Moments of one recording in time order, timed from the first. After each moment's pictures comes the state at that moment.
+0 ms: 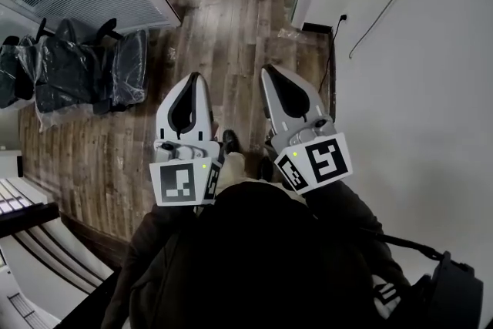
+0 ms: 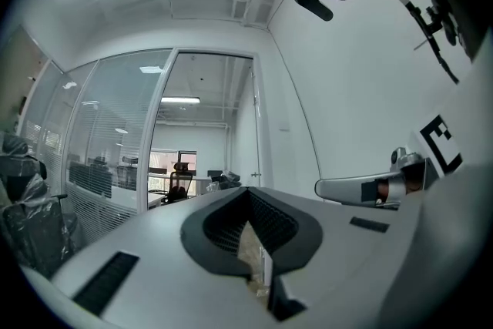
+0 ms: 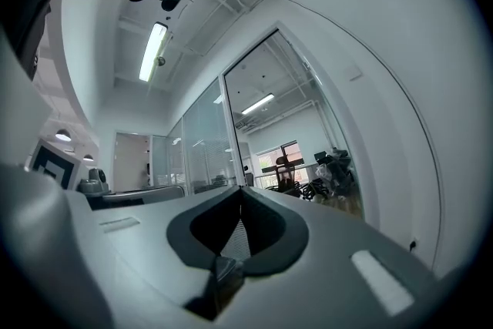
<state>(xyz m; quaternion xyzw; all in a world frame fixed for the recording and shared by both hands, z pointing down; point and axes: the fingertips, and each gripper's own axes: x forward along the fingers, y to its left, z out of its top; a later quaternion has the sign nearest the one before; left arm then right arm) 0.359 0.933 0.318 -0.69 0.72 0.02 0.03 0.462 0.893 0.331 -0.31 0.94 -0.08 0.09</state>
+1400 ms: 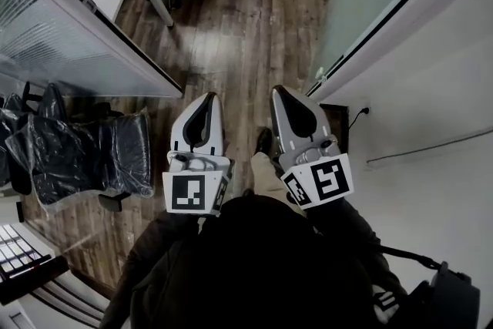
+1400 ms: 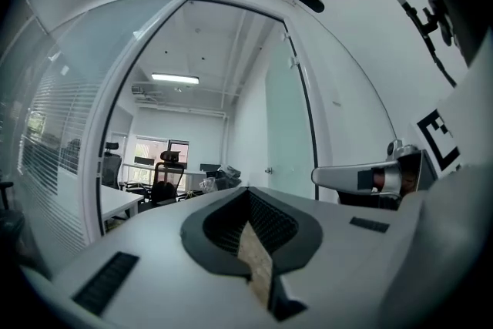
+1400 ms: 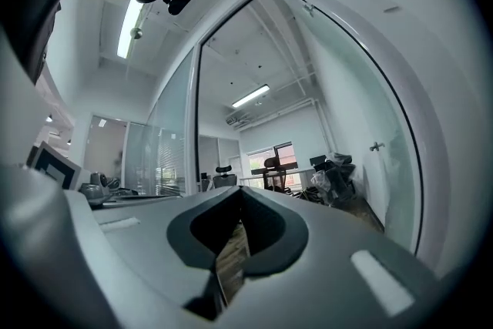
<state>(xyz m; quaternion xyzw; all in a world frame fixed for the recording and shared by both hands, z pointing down) 0.098 0.446 0.333 -0.72 0.69 0.03 0.00 0.202 0.414 0.325 -0.33 0.94 -0.05 0.07</state>
